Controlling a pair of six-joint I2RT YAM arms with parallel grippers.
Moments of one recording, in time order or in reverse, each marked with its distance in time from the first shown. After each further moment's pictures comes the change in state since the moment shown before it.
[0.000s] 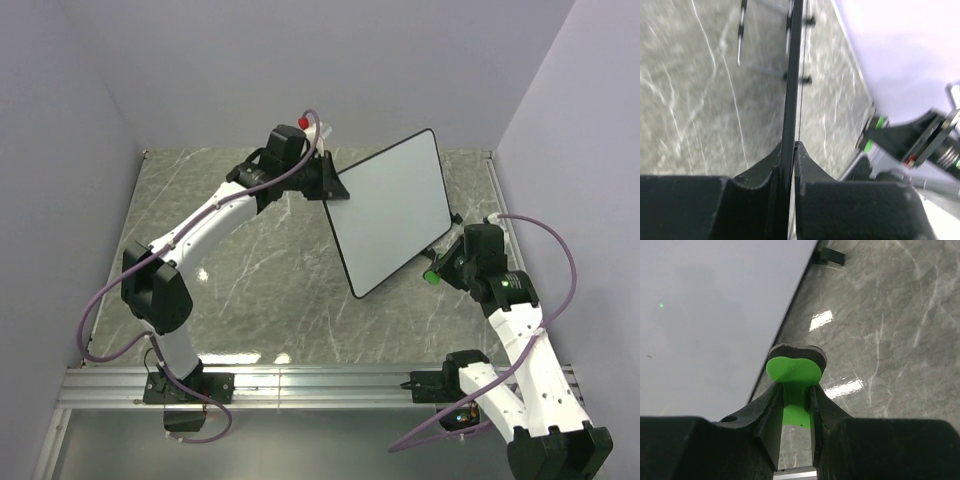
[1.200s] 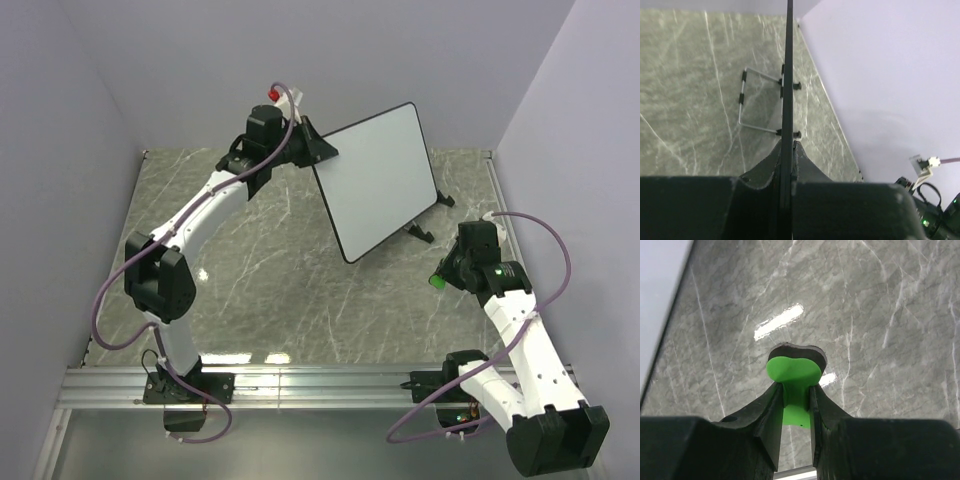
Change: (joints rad) left arm 0.126 0.068 0.041 0.308 -0.032 -0.135; right arm -0.005 0.080 -0.002 -0.024 0.081 -0.066
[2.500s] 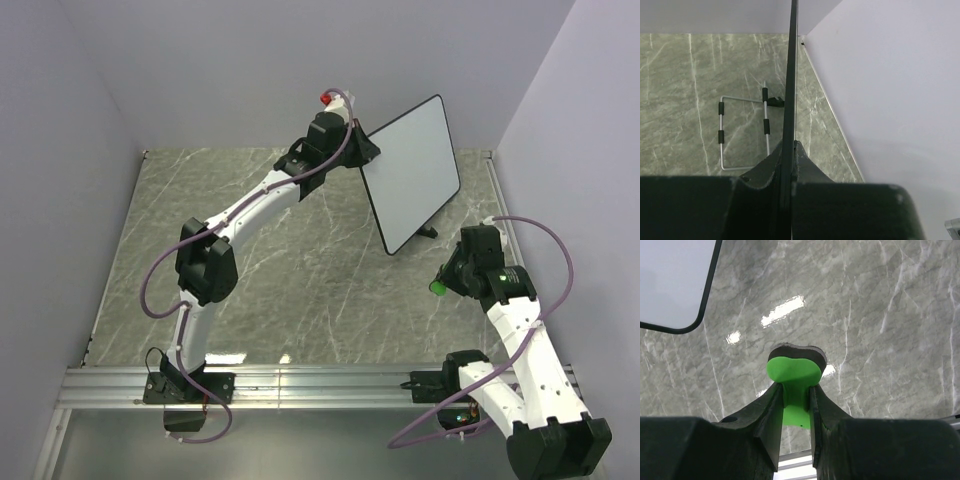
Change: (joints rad) left arm -0.192 0.298 0.329 0.005 -0.290 0.027; right arm 0.000 -0.045 0.010 -0.078 -0.031 -0.008
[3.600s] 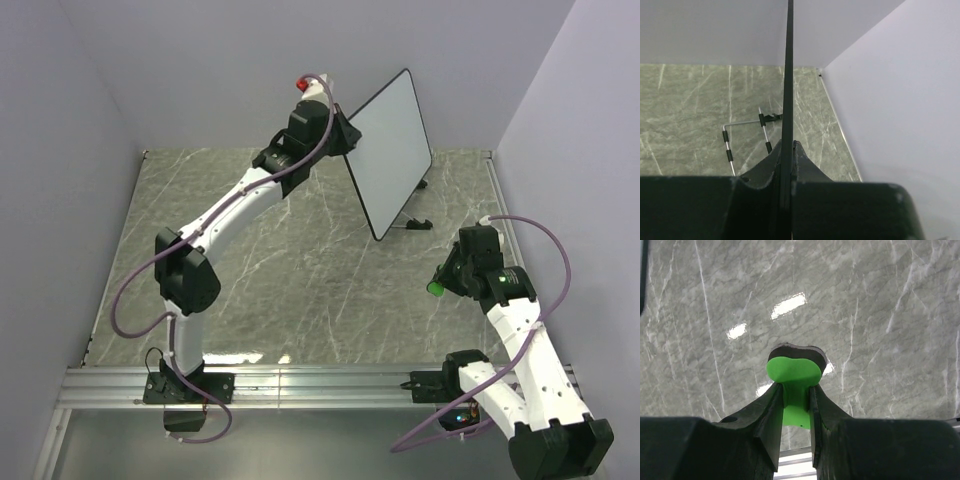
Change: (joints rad) left arm 0.012 -0.134 -0.031 -0.065 -0.147 0.025; right arm 0.025 -0.005 0.000 0.000 -0.018 -0.018
